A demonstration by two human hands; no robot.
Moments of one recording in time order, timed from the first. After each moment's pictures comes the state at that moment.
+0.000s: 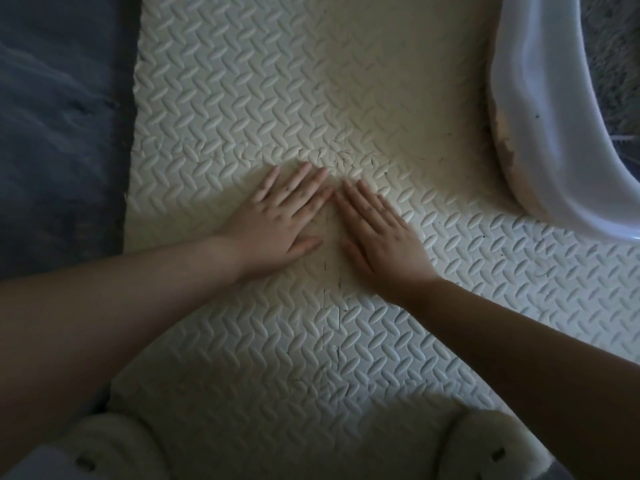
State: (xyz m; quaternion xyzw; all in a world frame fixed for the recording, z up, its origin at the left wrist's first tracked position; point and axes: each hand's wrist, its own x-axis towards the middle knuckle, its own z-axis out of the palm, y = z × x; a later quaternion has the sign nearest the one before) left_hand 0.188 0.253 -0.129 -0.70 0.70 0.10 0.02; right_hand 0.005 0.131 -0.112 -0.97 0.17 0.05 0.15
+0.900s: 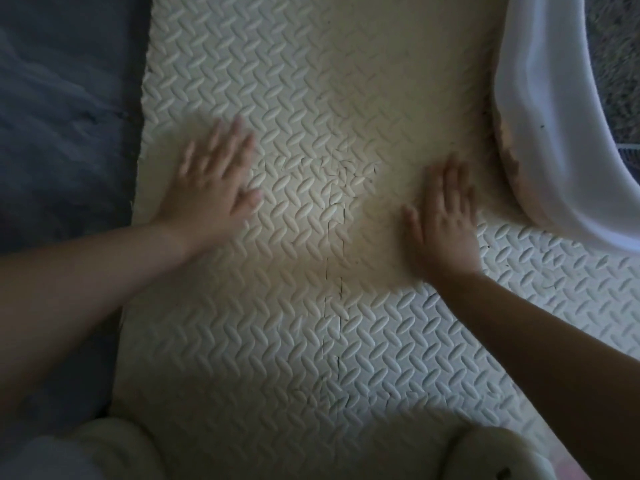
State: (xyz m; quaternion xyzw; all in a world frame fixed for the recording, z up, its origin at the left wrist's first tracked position) left_hand 0.247 0.272 -0.121 -0.84 0.53 0.11 -0.03; right_hand -0.010 0.086 -0.112 -0.91 0.40 0.05 0.11
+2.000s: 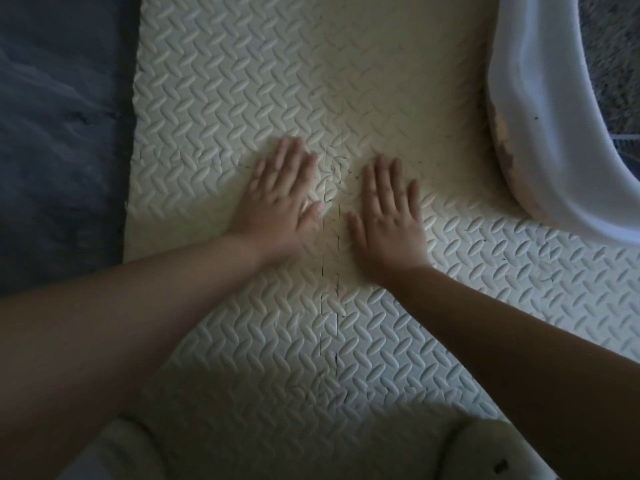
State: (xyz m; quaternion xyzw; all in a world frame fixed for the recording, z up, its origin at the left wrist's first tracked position) left_hand 0.182 0.228 -0.128 -0.81 0.56 0.14 -0.04; right_hand 0.025 0.122 -0.122 -0.94 0.33 0.07 0.10
